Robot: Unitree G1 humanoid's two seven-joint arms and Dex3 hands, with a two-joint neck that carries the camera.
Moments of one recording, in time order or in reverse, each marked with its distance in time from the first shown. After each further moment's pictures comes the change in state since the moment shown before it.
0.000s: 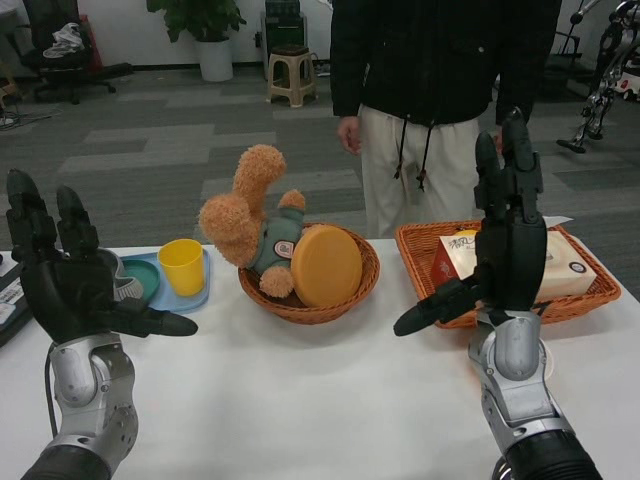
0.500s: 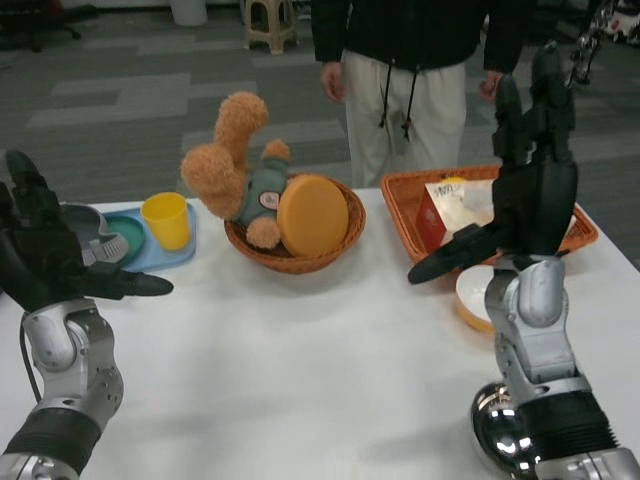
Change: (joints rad) left arm 0.032 0.005 0.026 -0.003 -0.016 0.000 0.000; right arm 0.147 -0.065 -0.113 -0.315 0.140 0.292 0.065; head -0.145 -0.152
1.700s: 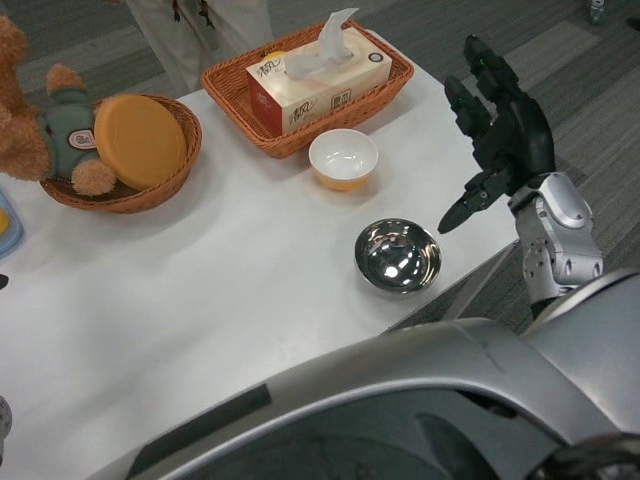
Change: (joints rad) left arm -0.001 0.039 -0.058 0.022 -0.065 0.000 0.000; right arm 0.515 0.034 -0.654 -0.147 0.216 0.519 0.581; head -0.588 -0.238
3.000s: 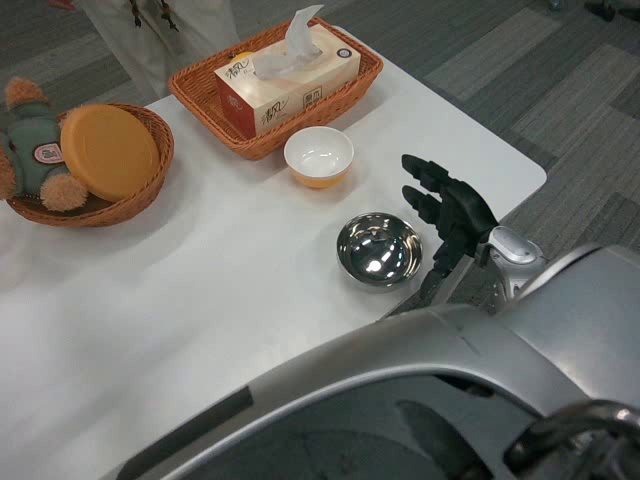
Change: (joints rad) left arm -0.039 0.011 -0.020 0.019 -0.003 0.001 0.000; right arm 0.001 0.092 0.015 0.387 -0.329 -0.078 0.194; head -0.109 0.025
